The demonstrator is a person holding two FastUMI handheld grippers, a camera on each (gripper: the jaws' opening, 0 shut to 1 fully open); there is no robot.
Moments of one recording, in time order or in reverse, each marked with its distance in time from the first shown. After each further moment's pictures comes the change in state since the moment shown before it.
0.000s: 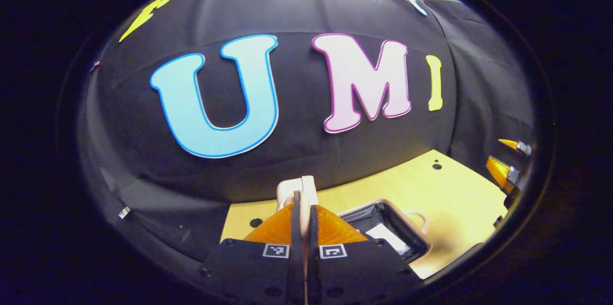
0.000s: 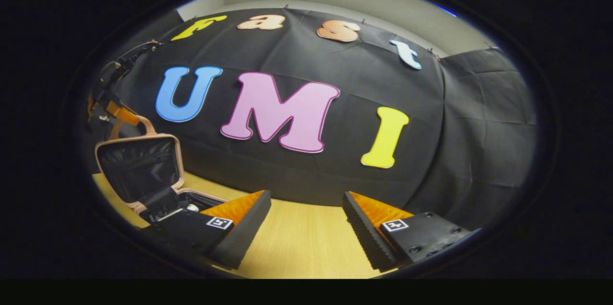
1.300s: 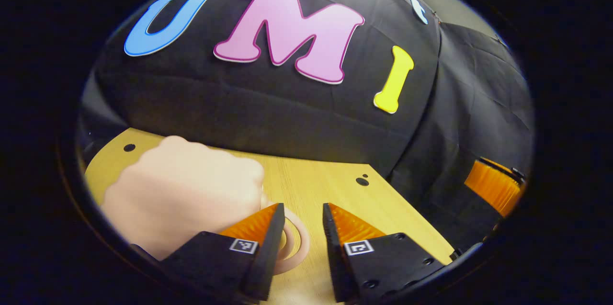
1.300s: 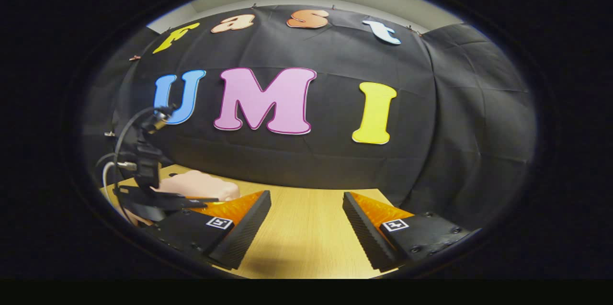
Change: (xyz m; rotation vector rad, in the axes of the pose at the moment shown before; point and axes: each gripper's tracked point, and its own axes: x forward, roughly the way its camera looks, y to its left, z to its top) left arm 0.074 -0.280 -0.086 -0.369 -0.011 -0.178; right arm -0.028 -0.053 -0.026 0.149 0.092 0.036
